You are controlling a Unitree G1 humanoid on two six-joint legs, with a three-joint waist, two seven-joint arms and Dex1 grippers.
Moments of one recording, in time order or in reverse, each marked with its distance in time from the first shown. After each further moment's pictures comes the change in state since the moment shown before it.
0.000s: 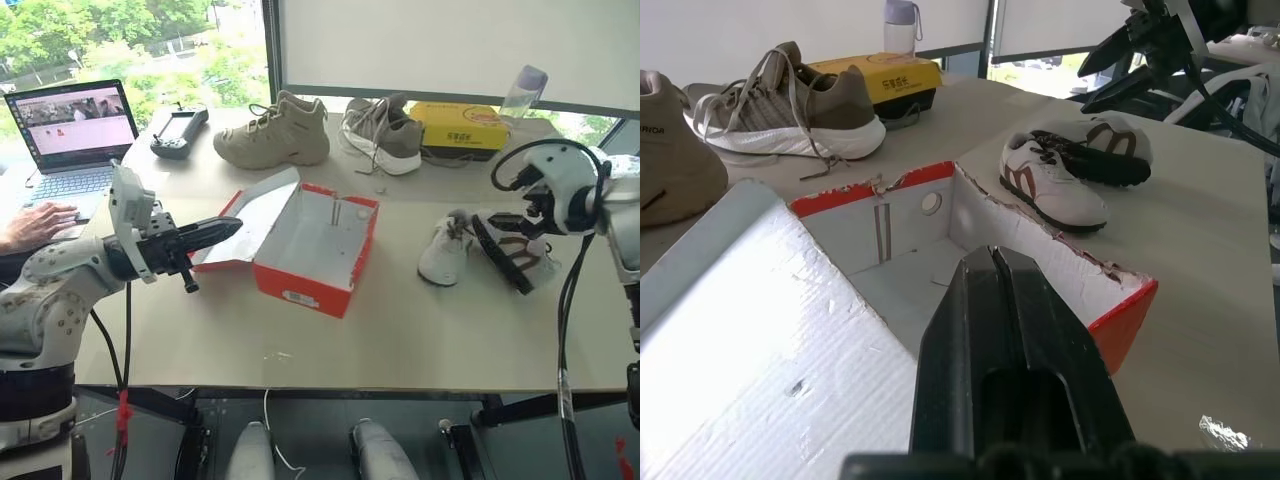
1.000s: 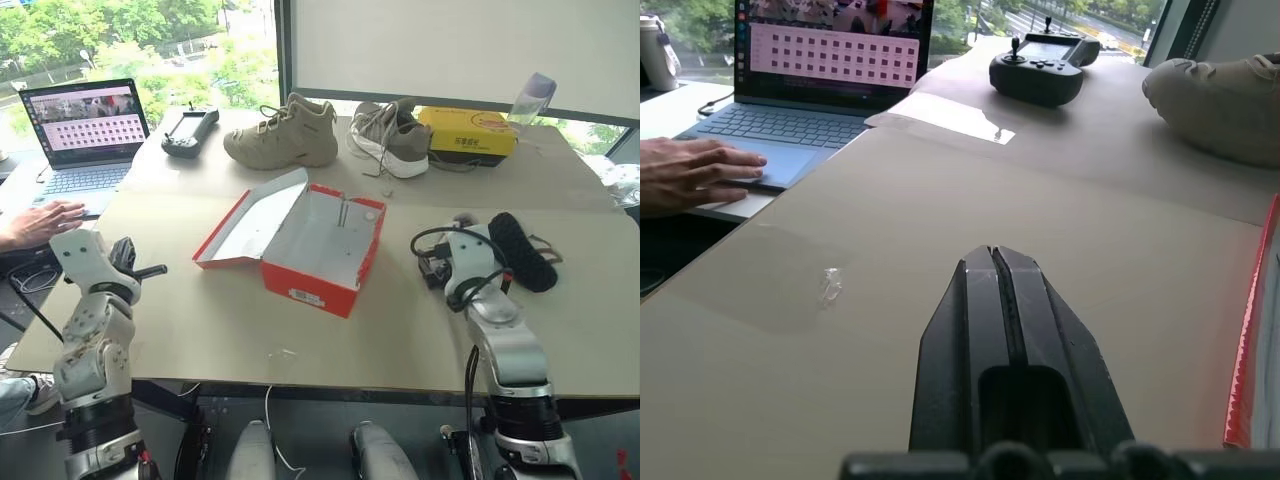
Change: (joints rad) left arm 0.144 -0.415 0.208 0.140 0.392 -0.235 0.924; right arm 0.545 0.682 -0.155 -0.353 -0.112 -0.347 -0.762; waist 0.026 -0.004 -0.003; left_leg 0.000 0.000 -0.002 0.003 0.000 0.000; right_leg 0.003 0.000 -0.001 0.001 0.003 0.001
